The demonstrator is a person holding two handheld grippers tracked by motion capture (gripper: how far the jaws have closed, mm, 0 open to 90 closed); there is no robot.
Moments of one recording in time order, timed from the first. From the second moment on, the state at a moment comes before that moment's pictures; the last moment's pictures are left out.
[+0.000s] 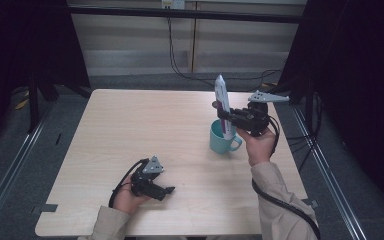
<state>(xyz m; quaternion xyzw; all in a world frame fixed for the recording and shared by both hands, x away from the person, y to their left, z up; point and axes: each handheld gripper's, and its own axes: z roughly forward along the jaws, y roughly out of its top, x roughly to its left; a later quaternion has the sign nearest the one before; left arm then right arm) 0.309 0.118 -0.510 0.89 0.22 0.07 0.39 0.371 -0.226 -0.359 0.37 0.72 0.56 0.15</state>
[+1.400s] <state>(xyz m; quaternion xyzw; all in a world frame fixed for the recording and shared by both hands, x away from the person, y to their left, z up) 0.309 0.119 -0.509 0.89 0.21 0.08 0.39 0.397 -0.226 -0.388 0.42 0.69 0.56 0.19</state>
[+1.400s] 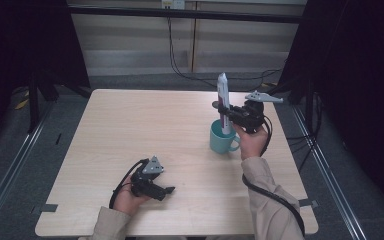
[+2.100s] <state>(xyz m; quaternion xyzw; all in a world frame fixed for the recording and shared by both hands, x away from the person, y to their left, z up) 0.309 0.119 -0.509 0.89 0.21 0.08 0.39 0.400 -0.219 -0.412 0.42 0.70 0.54 0.19</state>
